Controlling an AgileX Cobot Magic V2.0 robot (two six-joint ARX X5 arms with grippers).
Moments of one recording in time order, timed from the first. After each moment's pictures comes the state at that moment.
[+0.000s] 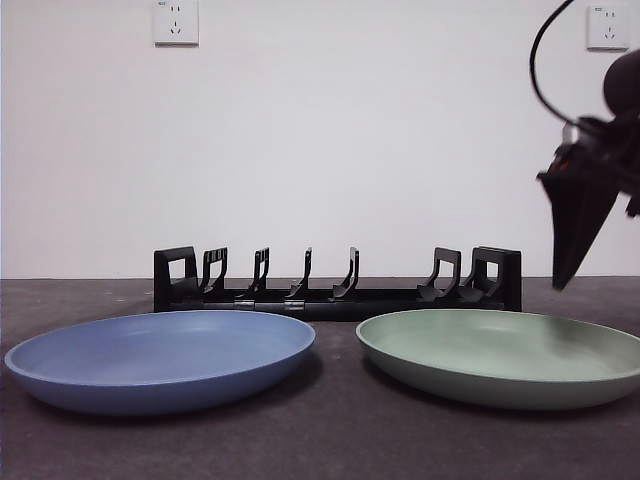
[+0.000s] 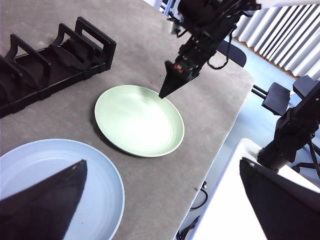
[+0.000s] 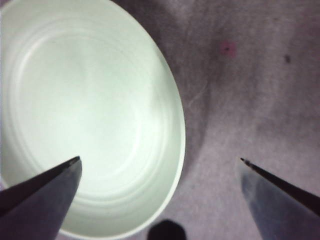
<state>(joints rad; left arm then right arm) -0.23 0.75 0.92 -0.77 0.79 0.08 0.07 1.62 1.08 -0.87 -0.35 -0.05</state>
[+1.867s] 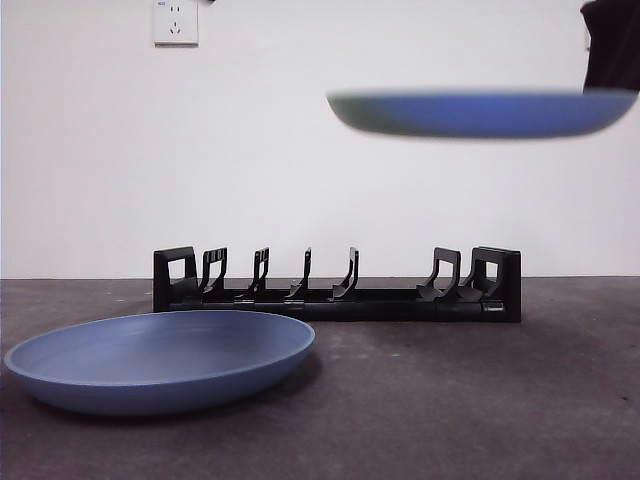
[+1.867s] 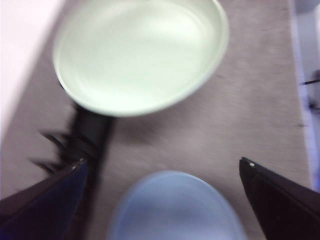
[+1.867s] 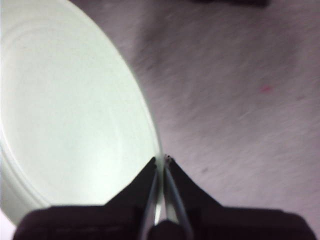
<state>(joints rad) -0.84 0.94 0.92 -0.52 0.08 0.65 0.09 1.44 1.40 -1.21 -0.46 -0.05</state>
